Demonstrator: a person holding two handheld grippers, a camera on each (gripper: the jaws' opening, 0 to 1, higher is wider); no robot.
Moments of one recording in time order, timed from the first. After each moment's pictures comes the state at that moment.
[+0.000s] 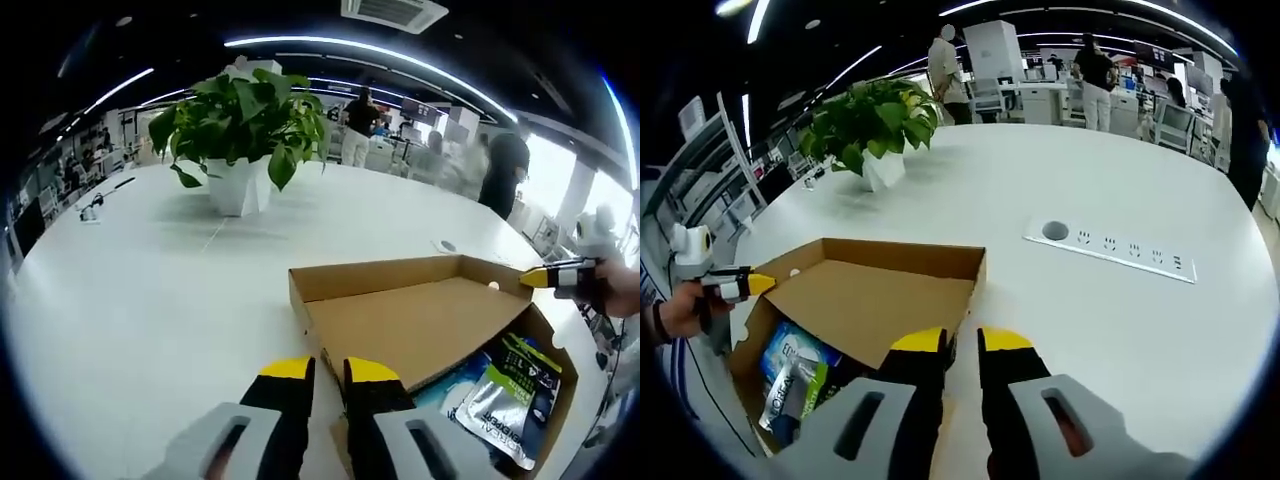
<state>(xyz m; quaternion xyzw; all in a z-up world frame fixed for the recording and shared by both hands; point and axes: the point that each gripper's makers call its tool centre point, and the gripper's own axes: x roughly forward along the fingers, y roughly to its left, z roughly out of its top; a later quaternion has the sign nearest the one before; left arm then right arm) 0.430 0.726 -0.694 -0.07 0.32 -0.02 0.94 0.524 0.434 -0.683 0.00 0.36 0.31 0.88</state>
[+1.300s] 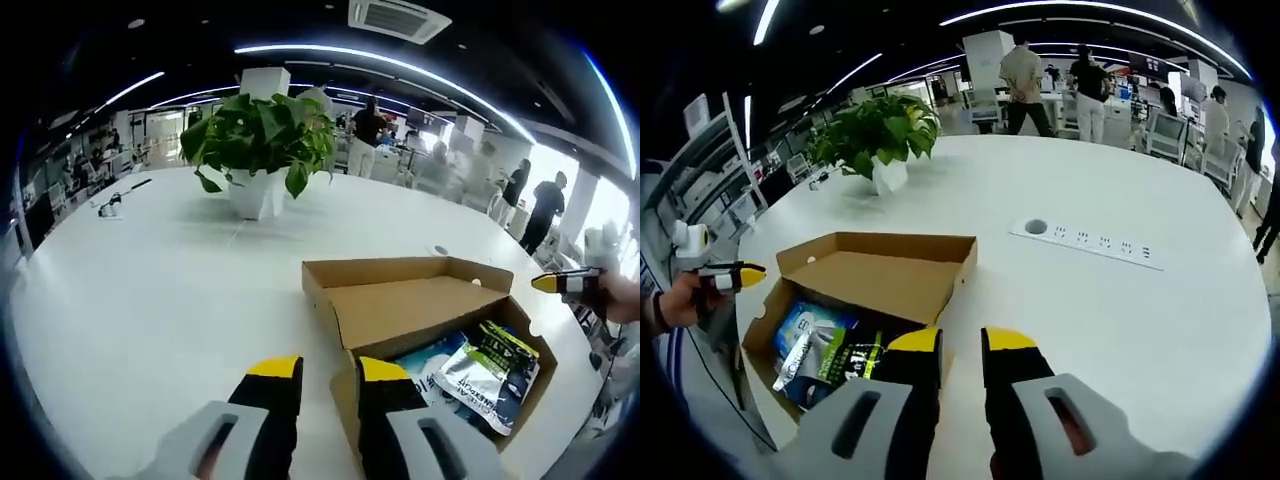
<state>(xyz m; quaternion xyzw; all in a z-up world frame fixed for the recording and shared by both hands) 0.367 0.730 -0.666 -0.09 0.31 -0.01 0.95 0.471 0.402 -0.659 -0.01 0.34 0.30 0.89</state>
